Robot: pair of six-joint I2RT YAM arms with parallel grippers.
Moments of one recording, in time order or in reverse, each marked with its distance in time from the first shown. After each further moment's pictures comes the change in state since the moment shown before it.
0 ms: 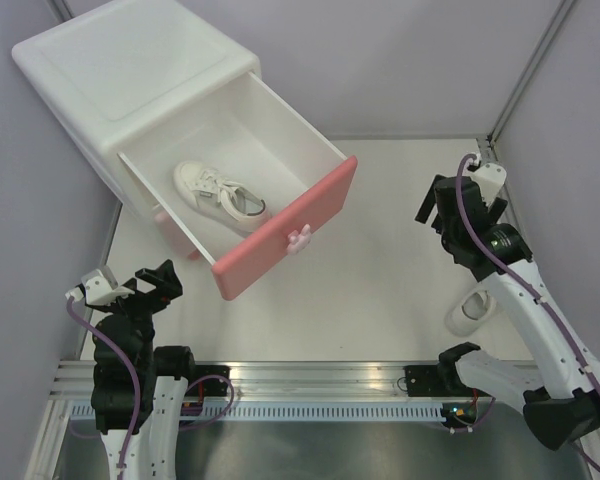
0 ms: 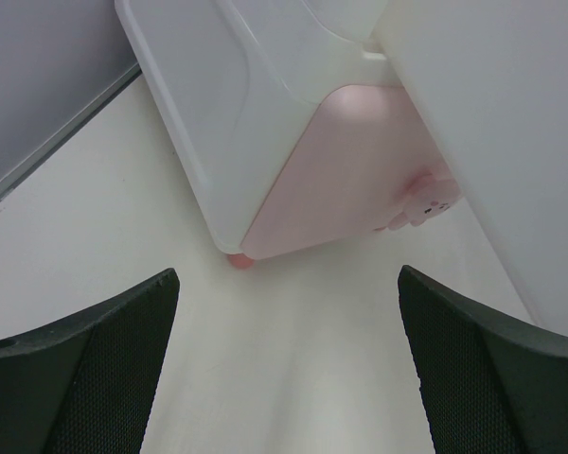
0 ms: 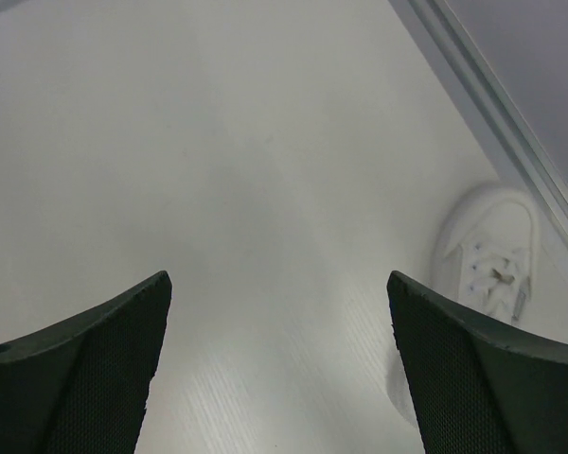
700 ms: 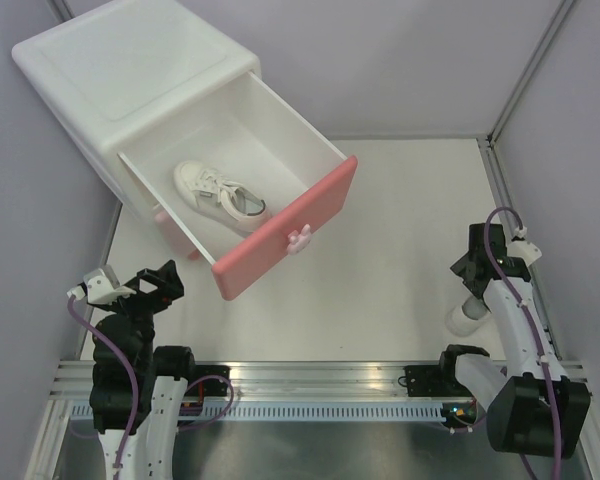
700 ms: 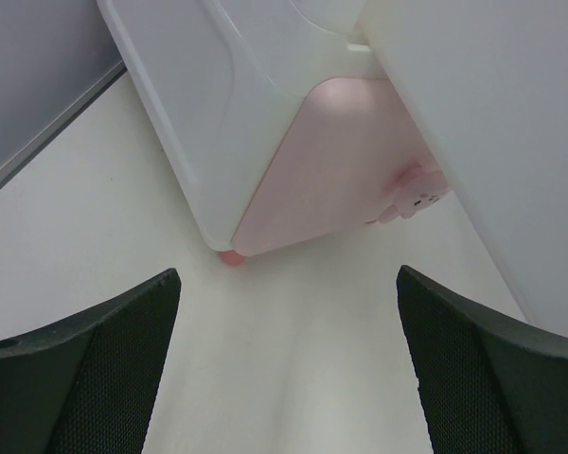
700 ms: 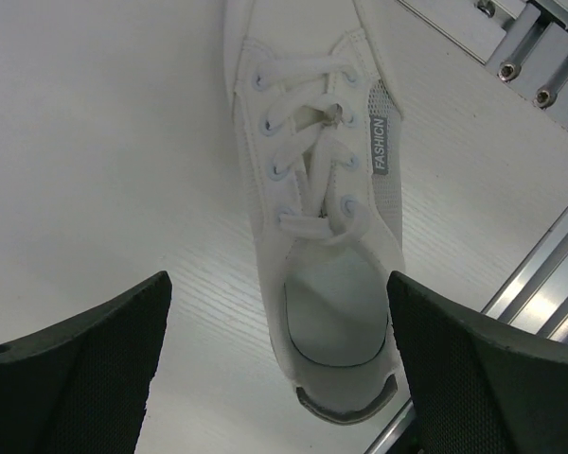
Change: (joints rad) left arm -0.033 0.000 0.000 0.000 0.000 0.000; right arm -0.502 -0.058 -0.463 -0.054 -0.170 0.220
